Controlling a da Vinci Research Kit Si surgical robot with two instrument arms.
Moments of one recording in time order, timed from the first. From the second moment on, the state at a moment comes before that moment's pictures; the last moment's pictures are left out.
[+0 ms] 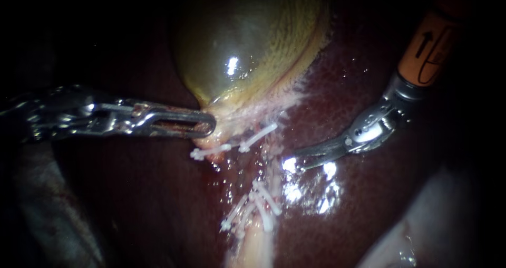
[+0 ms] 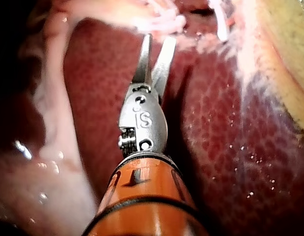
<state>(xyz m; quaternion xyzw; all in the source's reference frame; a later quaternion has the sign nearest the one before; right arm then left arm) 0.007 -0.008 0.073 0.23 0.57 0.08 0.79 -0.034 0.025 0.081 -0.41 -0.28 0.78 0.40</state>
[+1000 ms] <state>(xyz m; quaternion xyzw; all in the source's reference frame) 0.006 -0.007 0.072 0.22 0.58 0.08 0.78 -0.038 0.023 0.086 -0.41 -0.27 0.78 0.39</state>
